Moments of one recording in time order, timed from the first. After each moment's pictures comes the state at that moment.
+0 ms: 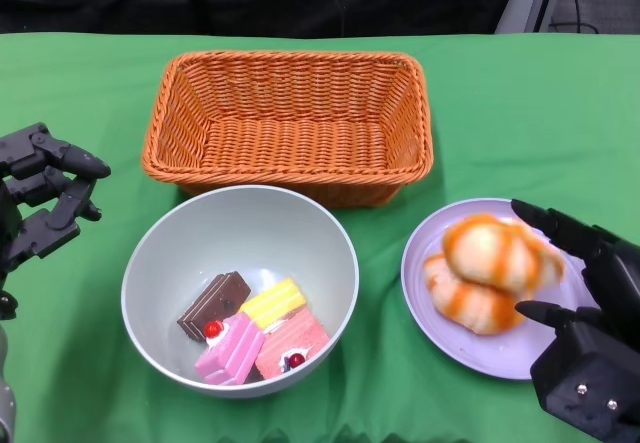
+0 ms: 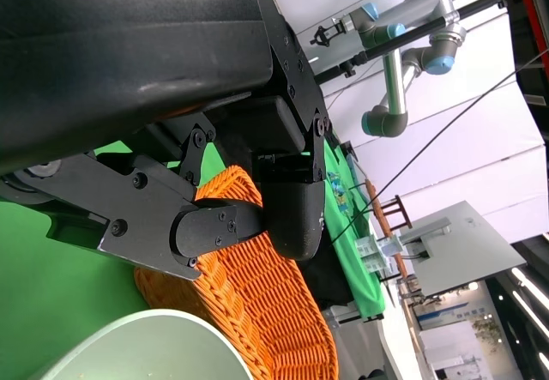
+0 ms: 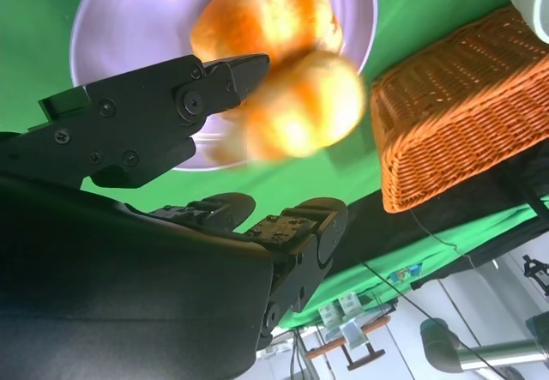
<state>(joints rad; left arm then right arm) -0.54 0.27 0.27 1.12 -0.12 -0.92 -0.29 0.01 -0.29 0.10 -0.06 -0.55 -0.06 -0.06</state>
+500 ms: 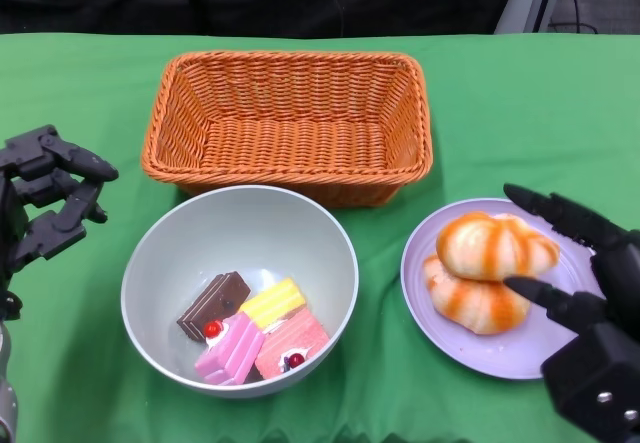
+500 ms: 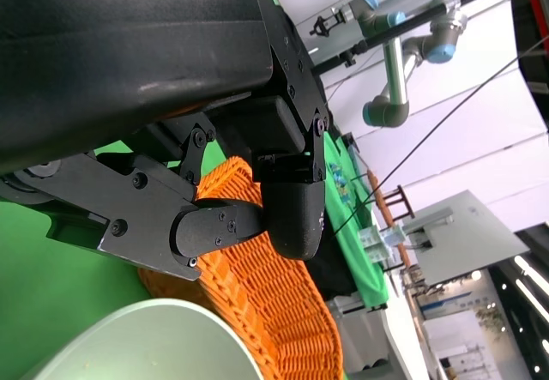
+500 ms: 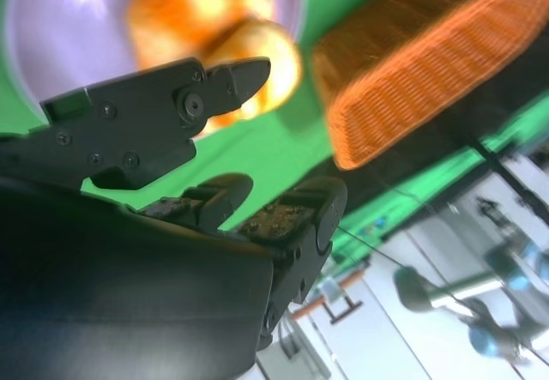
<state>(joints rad) -0.54 0.27 0.25 1.12 -0.10 -0.92 -0.29 0.05 -0.20 0.07 -0.16 -0.41 -0.14 -0.12</state>
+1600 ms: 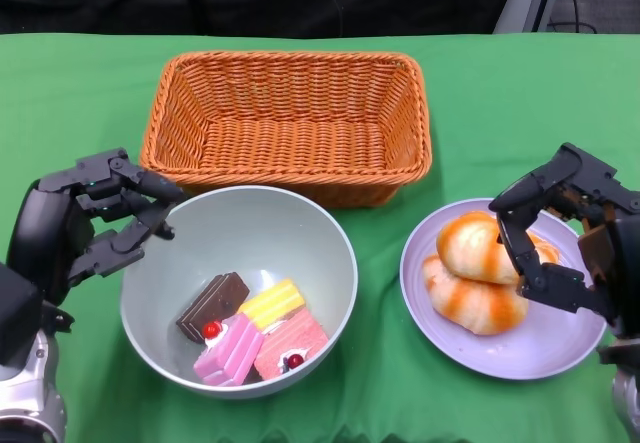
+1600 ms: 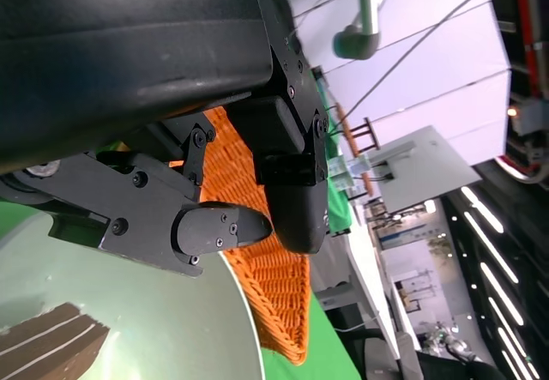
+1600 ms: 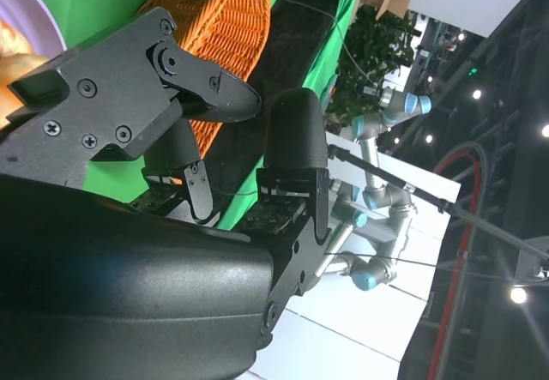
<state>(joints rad) -0.52 0.17 0.23 1.08 -0.17 -1.00 -0.49 -0.10 -0.07 0.02 0.12 0.01 -0.58 0.04</state>
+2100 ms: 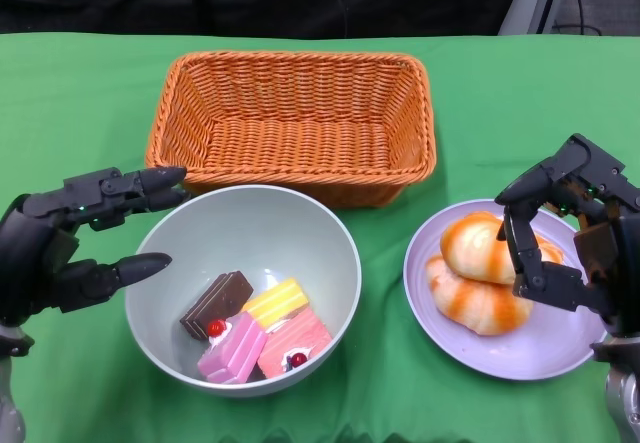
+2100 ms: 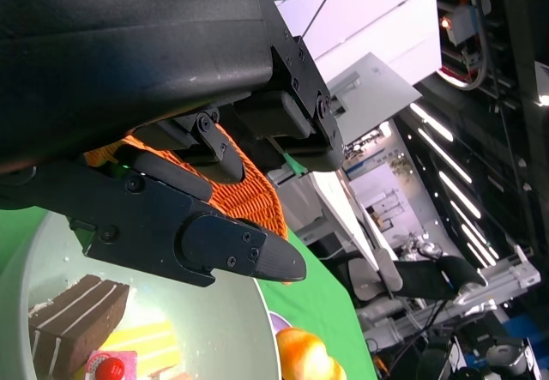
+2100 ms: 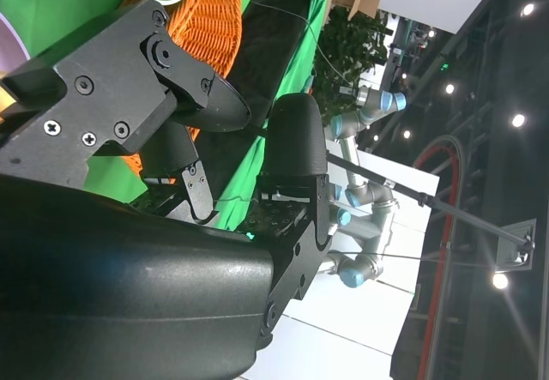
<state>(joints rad) -0.40 0.25 0.19 0.87 -0.30 -1.03 -0.77 -0.10 -0.04 0.01 0.11 0.03 -0.59 0.06</state>
